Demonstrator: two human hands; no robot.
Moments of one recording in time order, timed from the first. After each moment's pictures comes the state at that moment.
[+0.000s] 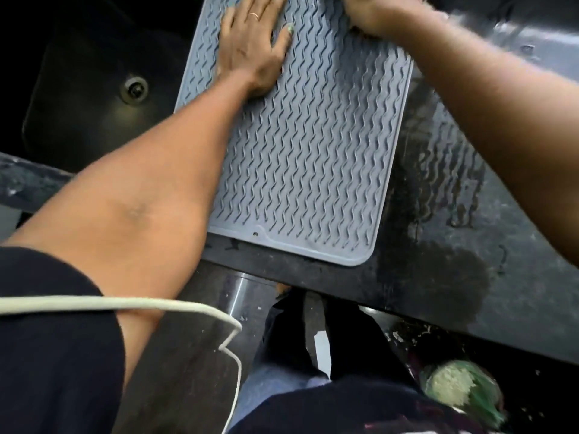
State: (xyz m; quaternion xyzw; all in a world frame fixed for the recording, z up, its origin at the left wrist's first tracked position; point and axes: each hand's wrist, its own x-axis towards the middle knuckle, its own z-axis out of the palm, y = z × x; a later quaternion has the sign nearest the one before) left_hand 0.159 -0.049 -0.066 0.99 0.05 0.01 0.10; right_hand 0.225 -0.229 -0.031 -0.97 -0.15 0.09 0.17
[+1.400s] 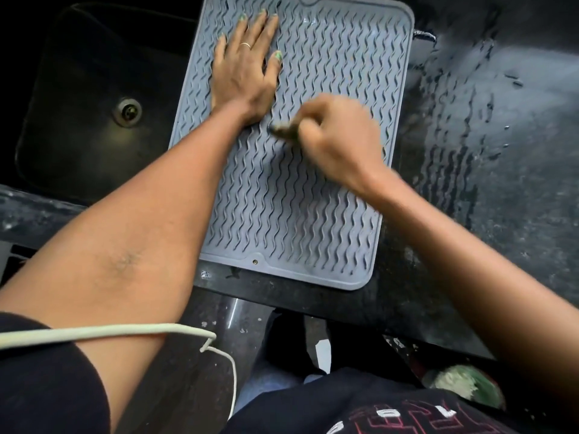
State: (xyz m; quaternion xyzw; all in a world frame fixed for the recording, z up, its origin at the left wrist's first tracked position) left_hand 0.168 -0.045 -0.076 0.99 0.04 0.01 0.13; right_hand 0.096 -0.211 -0.011 -0.93 -0.18 0.03 0.32
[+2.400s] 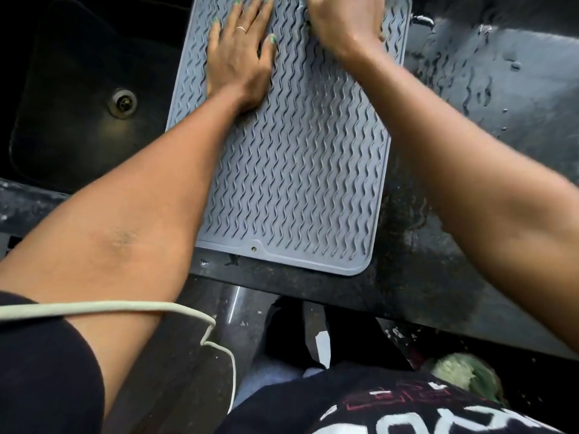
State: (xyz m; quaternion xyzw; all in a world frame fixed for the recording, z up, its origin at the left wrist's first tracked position) left_hand 0.169 -0.044 -0.078 0.99 0.04 0.01 0.11; right_hand 0.210 -0.196 -0.028 -0.96 -0.02 -0.03 0.26
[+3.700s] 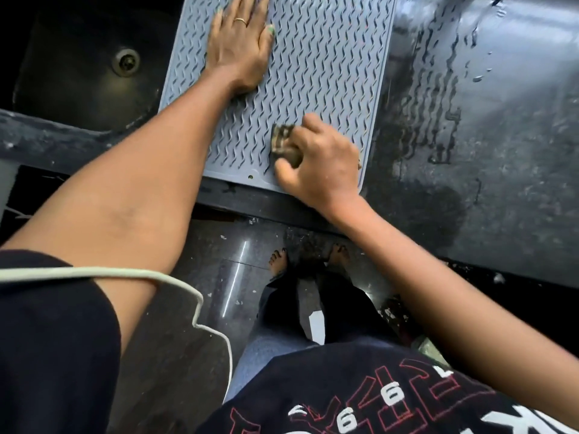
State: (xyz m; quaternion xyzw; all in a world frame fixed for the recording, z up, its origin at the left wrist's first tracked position) left_hand 0.093 -0.057 -0.067 1.00 0.03 -0.04 0.07; right_hand -0.042 -0.228 -0.040 -0.94 -0.19 -0.05 0.28
